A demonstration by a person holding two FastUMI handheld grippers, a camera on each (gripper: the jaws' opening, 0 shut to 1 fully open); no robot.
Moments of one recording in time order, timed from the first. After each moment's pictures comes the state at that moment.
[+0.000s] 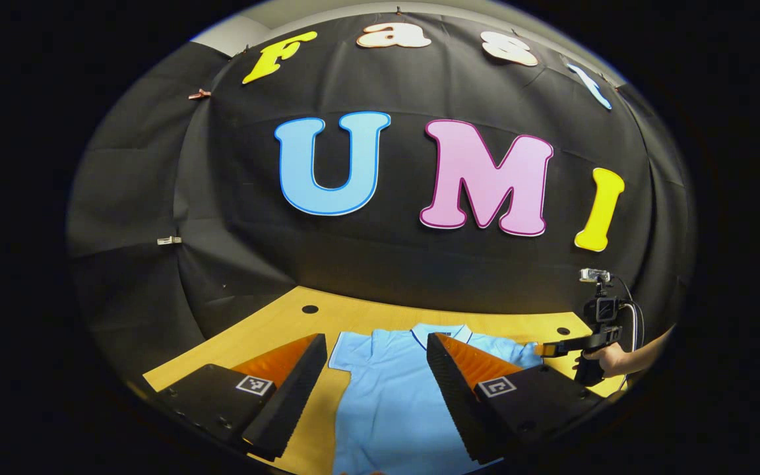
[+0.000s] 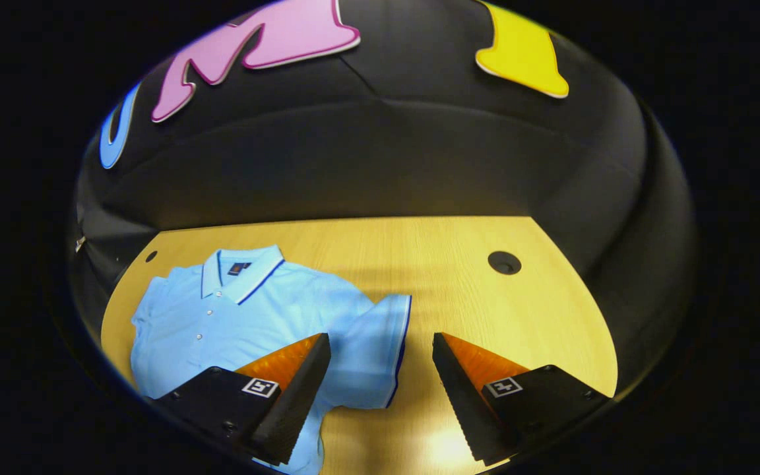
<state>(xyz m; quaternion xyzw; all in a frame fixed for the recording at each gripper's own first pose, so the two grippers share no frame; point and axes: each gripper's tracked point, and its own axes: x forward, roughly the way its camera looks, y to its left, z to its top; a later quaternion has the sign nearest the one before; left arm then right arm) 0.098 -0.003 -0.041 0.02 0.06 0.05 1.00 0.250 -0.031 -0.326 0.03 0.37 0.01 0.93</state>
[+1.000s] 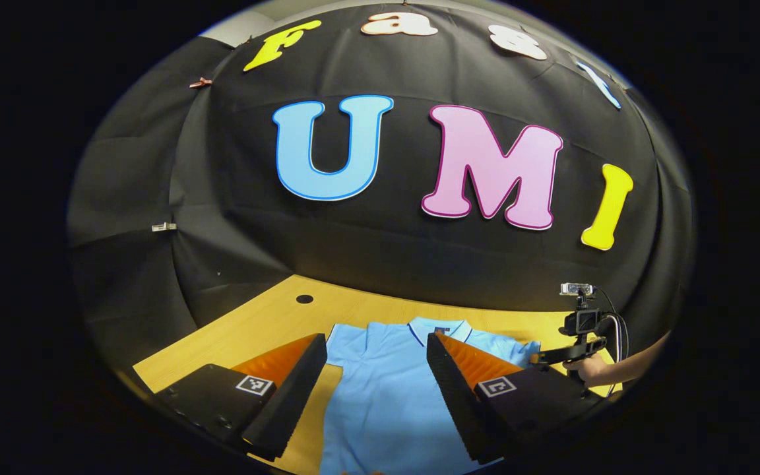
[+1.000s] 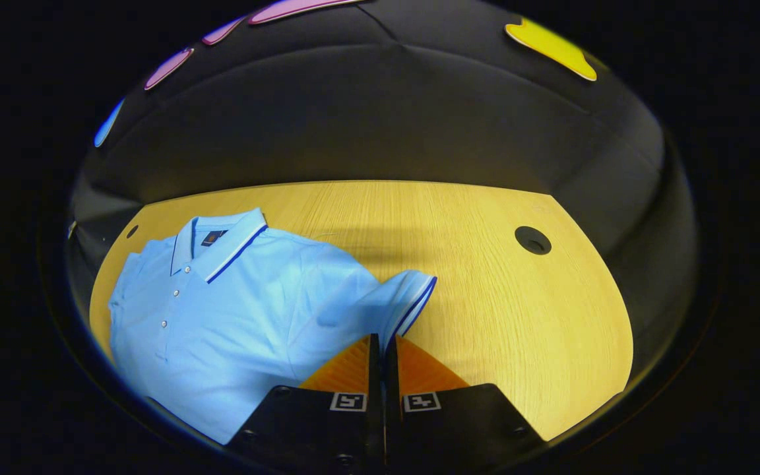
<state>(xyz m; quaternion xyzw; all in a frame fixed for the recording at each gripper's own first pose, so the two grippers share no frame) 0.117 -0.002 -0.059 0.00 0.09 0.05 0.99 0.260 -0.011 -0.368 0.00 0.41 0.02 0.91</state>
